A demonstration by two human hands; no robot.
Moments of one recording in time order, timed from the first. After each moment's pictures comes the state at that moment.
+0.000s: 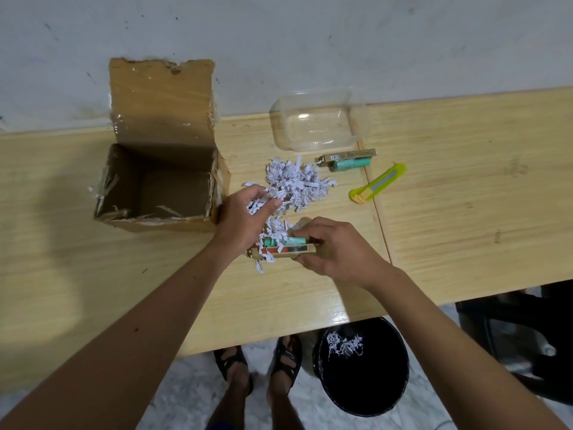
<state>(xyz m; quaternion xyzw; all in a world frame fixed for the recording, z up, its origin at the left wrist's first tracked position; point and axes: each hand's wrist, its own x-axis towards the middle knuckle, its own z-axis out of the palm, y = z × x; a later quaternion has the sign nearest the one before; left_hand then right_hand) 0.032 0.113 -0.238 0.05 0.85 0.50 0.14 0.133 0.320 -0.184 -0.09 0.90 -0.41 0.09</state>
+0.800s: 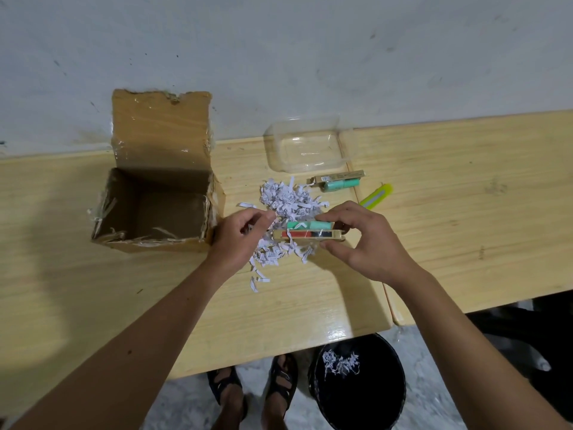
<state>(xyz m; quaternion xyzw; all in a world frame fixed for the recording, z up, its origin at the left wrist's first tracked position) 0.036 0.113 -0.222 0.07 0.79 0.58 0.18 0.120 0.363 -0.145 -0.03 0.90 -0.43 0.00</state>
